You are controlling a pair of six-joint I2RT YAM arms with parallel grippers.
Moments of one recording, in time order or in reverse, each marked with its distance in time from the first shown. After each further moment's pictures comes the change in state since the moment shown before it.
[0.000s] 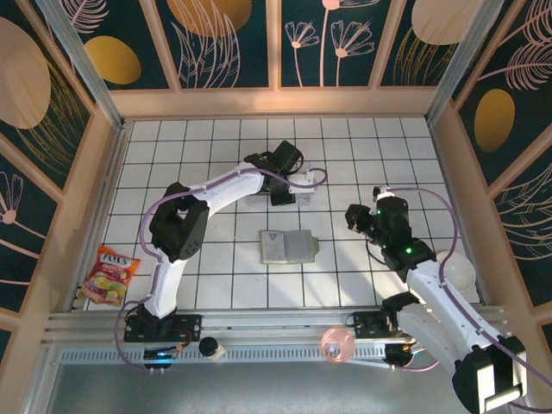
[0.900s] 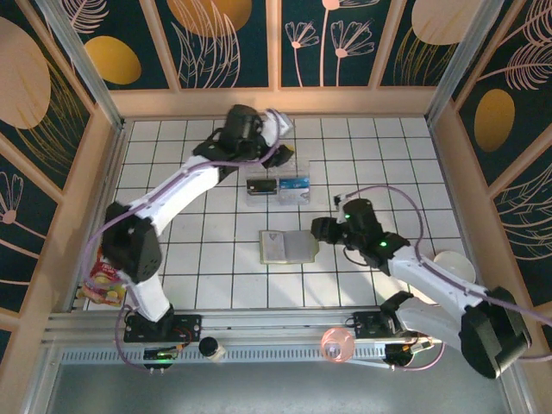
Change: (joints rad) left arm 0.153 -0.402 -0.208 0.483 0.212 -0.509; right arm 0.284 0.258 0.018 0.103 -0.066 -0.048
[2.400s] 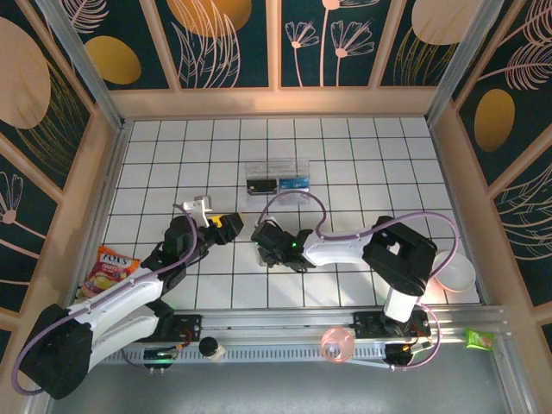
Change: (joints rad) left arm 0.010 -0.786 -1.232 0.546 -0.149 -0.986; right arm 0.486 0.707 0.410 -0.065 0.407 -0.130
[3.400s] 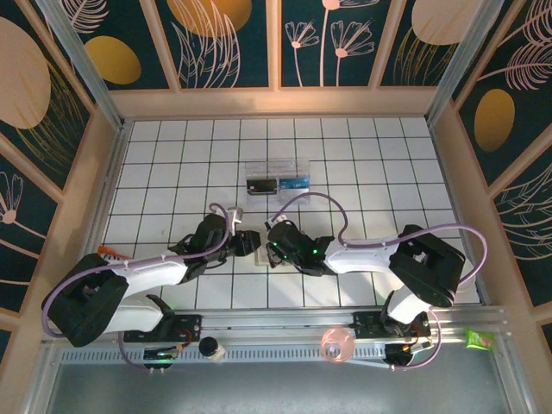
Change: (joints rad) left arm -0.143 0.351 0.092 -0.013 0.084 -0.031; right arm -0.024 -0.180 -0.193 0.241 -0.076 0.050
